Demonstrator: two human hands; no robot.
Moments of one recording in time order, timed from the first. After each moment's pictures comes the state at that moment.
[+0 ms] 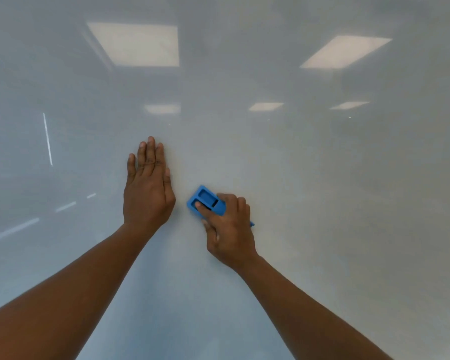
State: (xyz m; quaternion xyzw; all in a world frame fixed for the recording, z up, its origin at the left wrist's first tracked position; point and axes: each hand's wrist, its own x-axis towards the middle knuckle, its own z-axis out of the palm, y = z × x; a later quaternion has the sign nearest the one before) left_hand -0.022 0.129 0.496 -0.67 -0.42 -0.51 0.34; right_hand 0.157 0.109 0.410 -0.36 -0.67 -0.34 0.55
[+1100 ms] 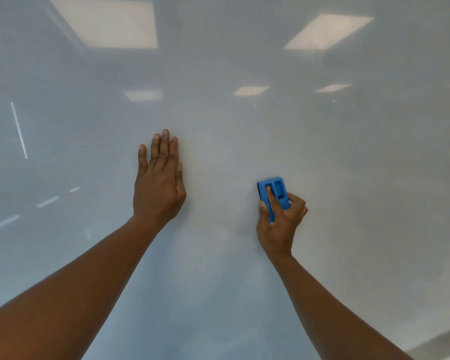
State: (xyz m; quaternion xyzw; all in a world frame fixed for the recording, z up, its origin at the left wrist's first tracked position) left_hand 0.026 0.128 0.478 -0.72 -0.39 -0.46 0.36; right_hand 0.258 0.114 0.359 -0.47 -0.44 -0.24 0.73
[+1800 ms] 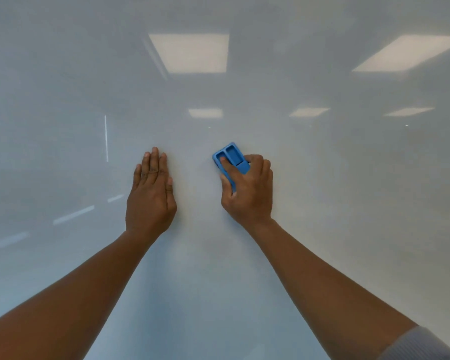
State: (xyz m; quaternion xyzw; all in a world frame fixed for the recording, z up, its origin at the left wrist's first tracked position) left_hand -0.128 0.117 0.481 -0.64 -0.48 -0.49 0.34; right_hand 0.084 0.119 0.496 -0.37 -0.62 -0.36 0.59
